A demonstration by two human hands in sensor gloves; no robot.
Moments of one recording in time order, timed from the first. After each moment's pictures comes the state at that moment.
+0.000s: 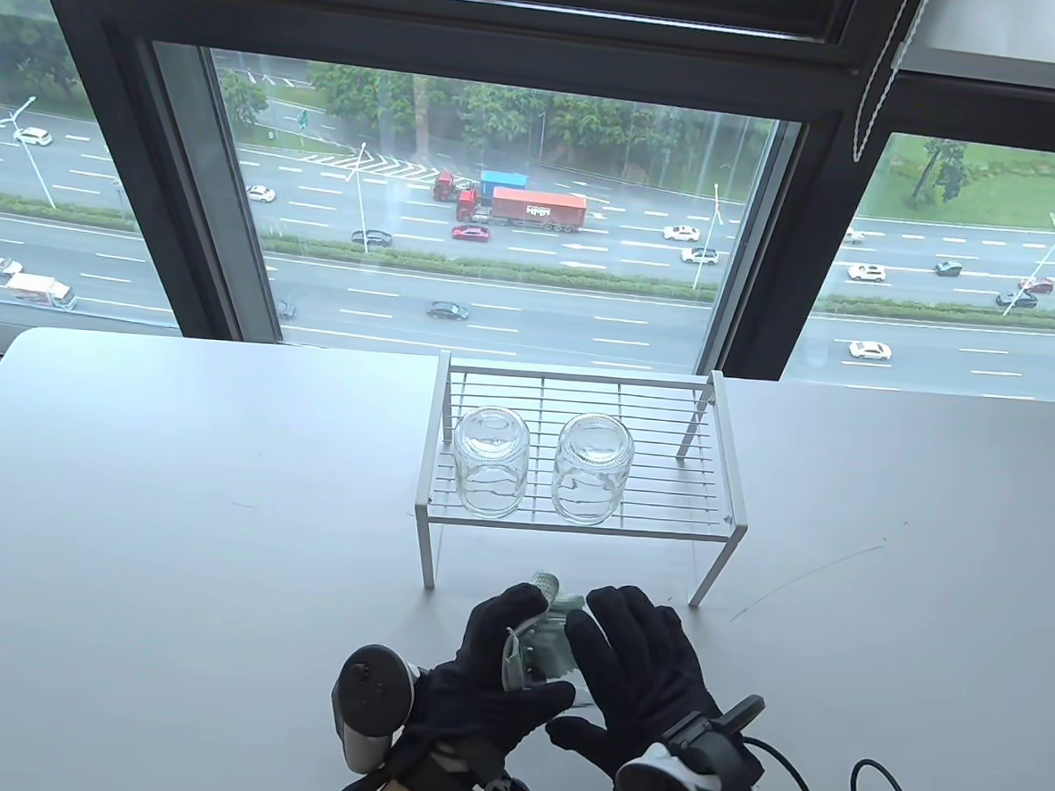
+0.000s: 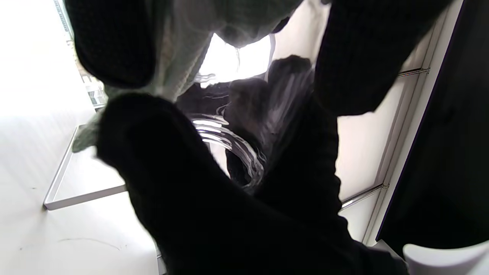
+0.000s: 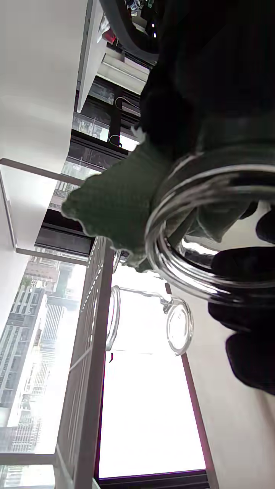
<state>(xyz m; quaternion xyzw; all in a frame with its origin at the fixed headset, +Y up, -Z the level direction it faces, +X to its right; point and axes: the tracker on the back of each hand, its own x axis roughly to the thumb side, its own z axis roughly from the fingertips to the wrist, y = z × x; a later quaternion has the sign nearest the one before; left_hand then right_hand) -0.084 -0.711 -0.265 0.03 -0.24 0.66 0.71 0.118 -0.669 -0.230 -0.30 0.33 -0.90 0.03</state>
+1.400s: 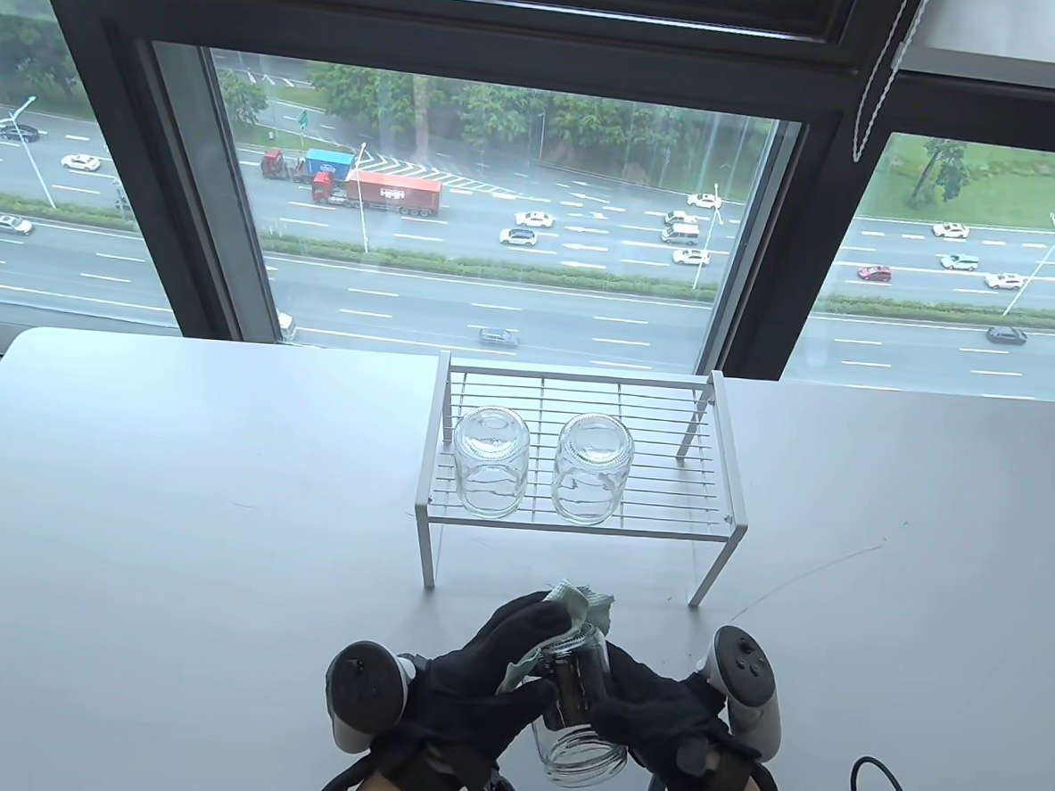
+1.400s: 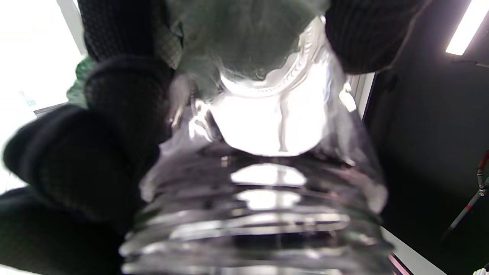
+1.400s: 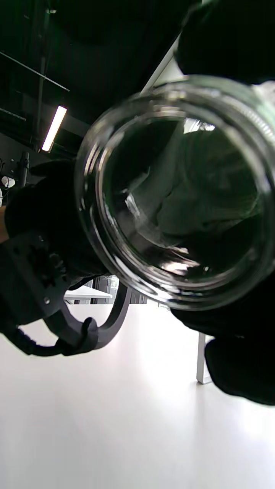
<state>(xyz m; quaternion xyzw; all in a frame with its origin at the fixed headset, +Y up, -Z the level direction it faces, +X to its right) -0.092 -0.688 -0.267 0.08 -0.33 0.61 0.72 0.148 -0.715 -0.285 -0.29 -0.22 -0.67 -0.64</state>
